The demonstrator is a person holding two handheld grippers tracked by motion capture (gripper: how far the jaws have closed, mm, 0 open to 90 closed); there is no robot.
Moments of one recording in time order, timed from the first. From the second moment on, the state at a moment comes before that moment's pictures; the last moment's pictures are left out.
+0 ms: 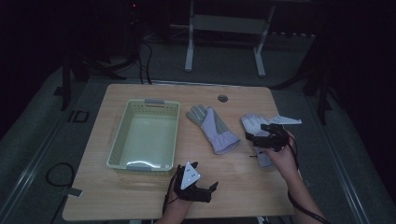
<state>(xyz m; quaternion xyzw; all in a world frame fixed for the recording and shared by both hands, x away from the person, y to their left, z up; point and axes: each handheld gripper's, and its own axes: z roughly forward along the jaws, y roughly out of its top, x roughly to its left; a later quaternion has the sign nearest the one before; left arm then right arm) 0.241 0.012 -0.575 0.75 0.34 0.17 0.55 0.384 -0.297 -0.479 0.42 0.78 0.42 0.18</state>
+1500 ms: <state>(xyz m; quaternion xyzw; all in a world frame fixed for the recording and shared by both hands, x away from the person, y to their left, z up) 0.241 0.012 -0.575 0.75 0.33 0.16 0.55 0.458 -0.191 -0.521 0.38 0.83 0.38 0.13</state>
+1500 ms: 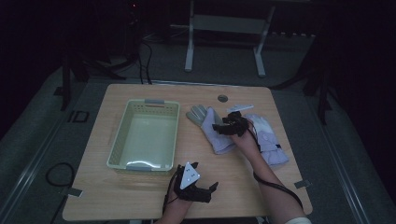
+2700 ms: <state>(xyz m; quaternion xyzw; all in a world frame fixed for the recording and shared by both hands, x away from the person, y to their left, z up) 0.240 0.011 -0.575 0.75 0.33 0.17 0.55 0.439 -0.195 -0.504 0.42 0.81 0.39 0.11</state>
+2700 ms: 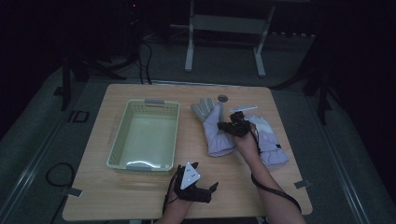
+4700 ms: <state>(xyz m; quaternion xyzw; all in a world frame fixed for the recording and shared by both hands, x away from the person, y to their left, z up) 0.241 0.011 -0.575 0.75 0.33 0.17 0.55 0.380 -0.292 -0.478 0.46 0.76 0.40 0.22</state>
